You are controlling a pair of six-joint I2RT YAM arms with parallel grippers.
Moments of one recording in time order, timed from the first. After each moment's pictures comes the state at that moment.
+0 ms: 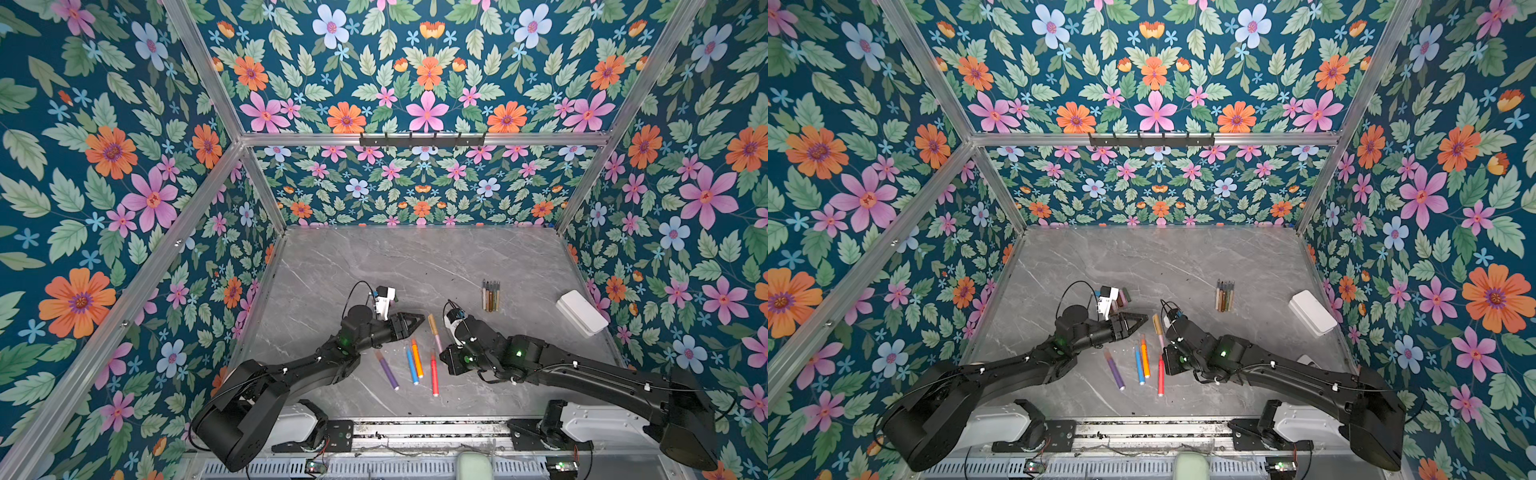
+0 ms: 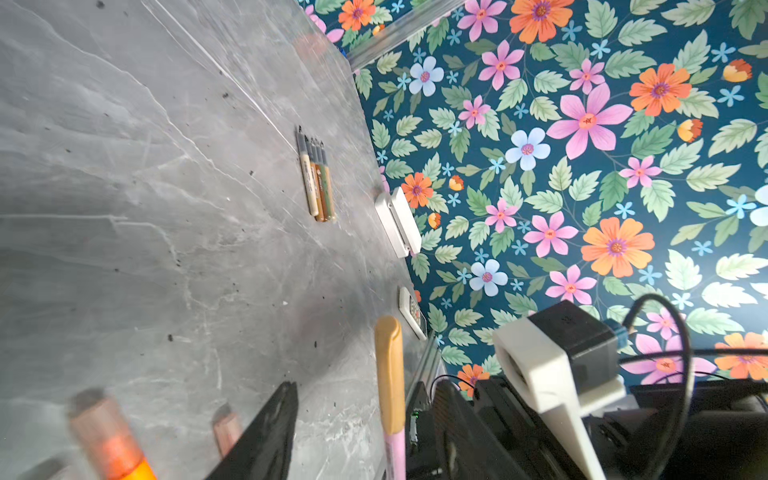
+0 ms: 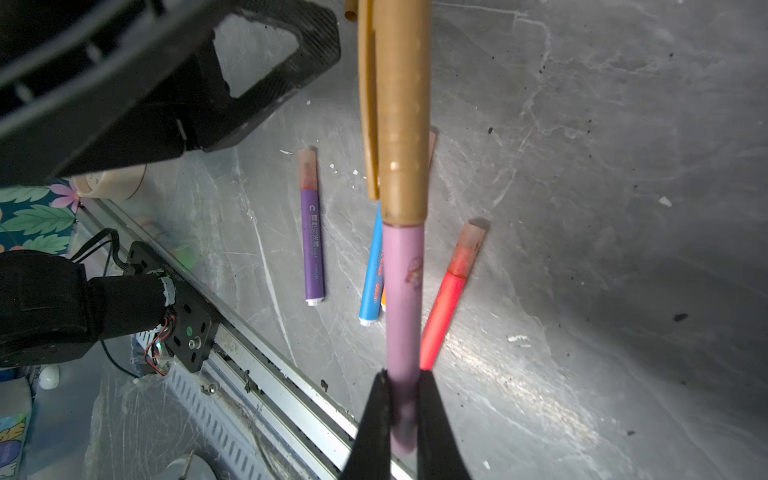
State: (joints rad) left arm -0.68 1.29 0.38 0.71 0.48 -1.00; right arm 1.02 1.14 0.73 -0.46 -0.02 0.72
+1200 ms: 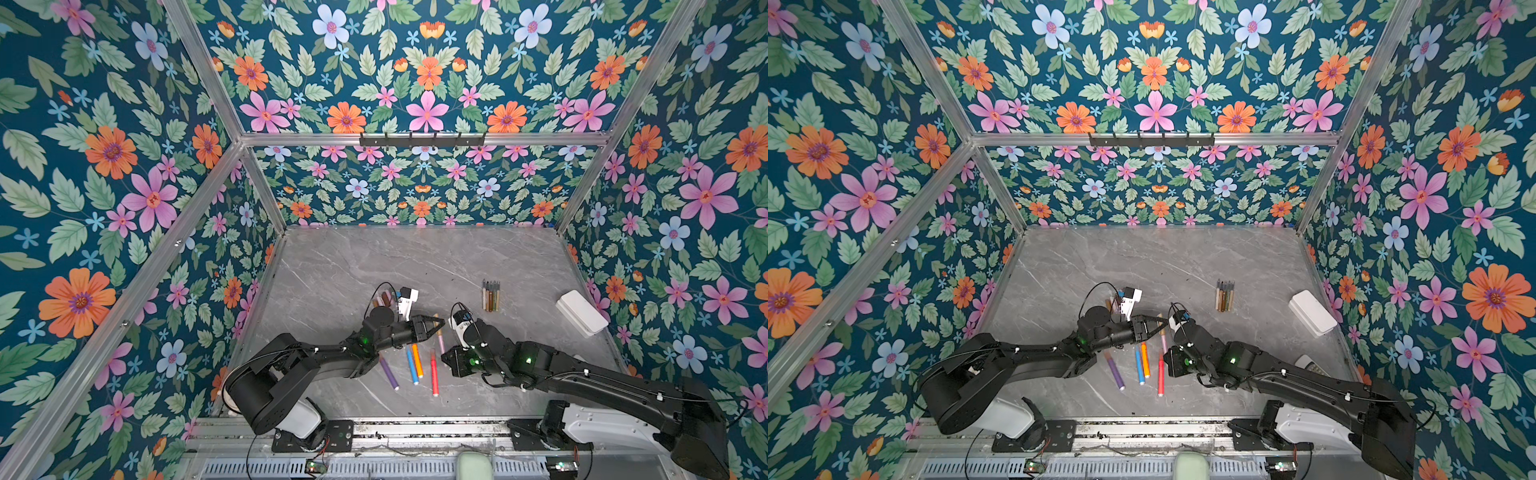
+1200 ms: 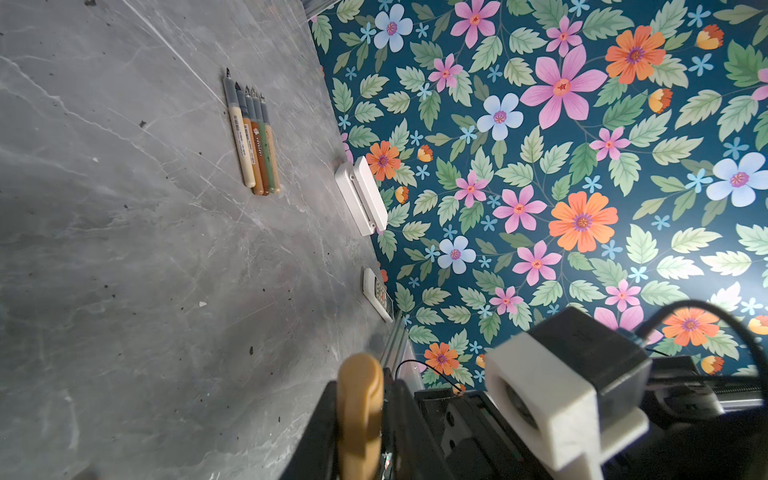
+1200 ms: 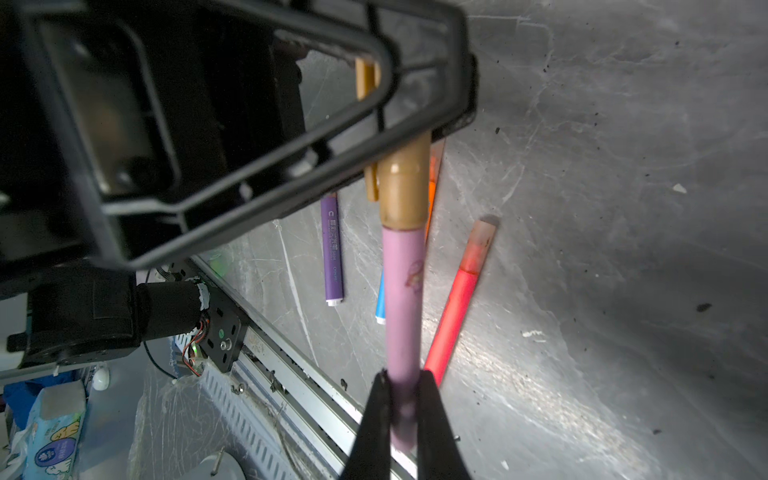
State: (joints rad) left arm -0.82 1.50 0.47 0.88 0.46 -1.10; right arm 1.02 1.07 0.68 -0.42 -0.04 0.77
